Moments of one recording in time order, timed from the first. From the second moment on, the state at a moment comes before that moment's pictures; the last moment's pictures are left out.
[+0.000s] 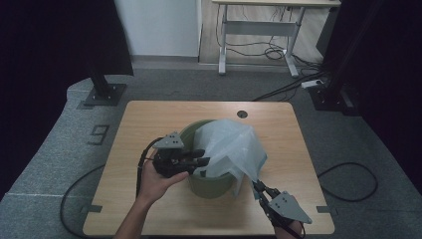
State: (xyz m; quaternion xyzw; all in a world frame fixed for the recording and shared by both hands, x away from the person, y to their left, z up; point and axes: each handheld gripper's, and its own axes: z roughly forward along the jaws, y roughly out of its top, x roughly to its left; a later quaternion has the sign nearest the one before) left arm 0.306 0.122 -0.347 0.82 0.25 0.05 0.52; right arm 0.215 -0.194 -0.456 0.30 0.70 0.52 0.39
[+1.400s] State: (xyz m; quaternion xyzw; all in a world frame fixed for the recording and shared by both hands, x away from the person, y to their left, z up) left arm 0.296 0.181 -0.367 0.79 0.30 0.09 0.53; right arm 0.209 -0.223 -0.449 0.31 0.67 0.62 0.27
